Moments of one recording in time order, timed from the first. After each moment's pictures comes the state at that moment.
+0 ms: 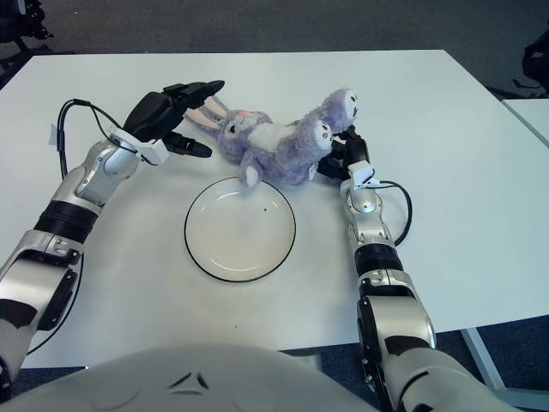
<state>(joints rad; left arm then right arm) -0.65 0.42 -0.26 0.41 0.65 -0.52 -0.01 -0.42 -0.24 -0.04 0.73 -0.02 -0.41 -0.04</state>
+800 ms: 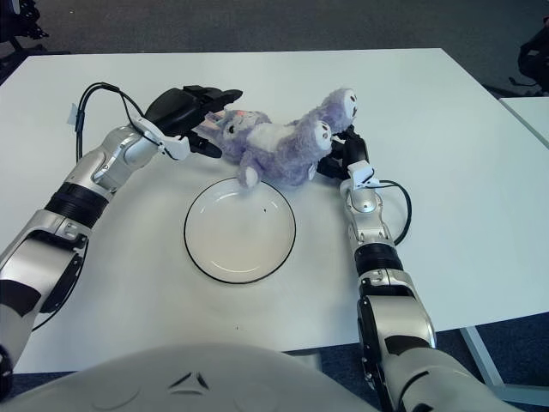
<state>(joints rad) -0.78 0.41 -0.40 0.52 0.78 -0.49 -0.01 -0.42 -0.24 -0.04 0.73 -0.02 -0.42 -0.03</state>
